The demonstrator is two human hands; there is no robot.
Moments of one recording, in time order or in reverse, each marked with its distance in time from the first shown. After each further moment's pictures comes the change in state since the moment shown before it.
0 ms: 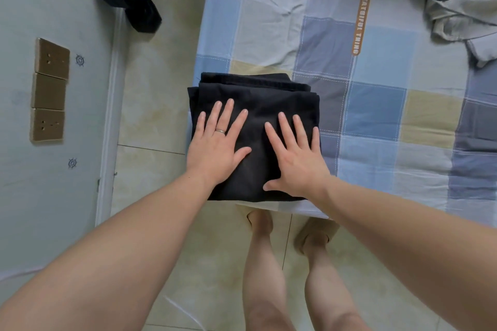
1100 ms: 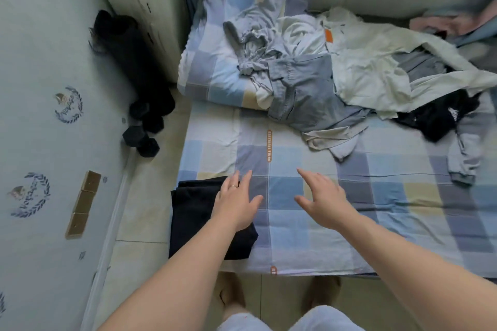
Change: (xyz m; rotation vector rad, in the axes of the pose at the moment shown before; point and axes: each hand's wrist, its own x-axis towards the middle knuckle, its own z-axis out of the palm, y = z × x) left_hand -0.073 0.186 -0.297 -0.534 -0.160 -0.116; right_hand -0.242 0.124 -0.236 0.313 0.240 0.272
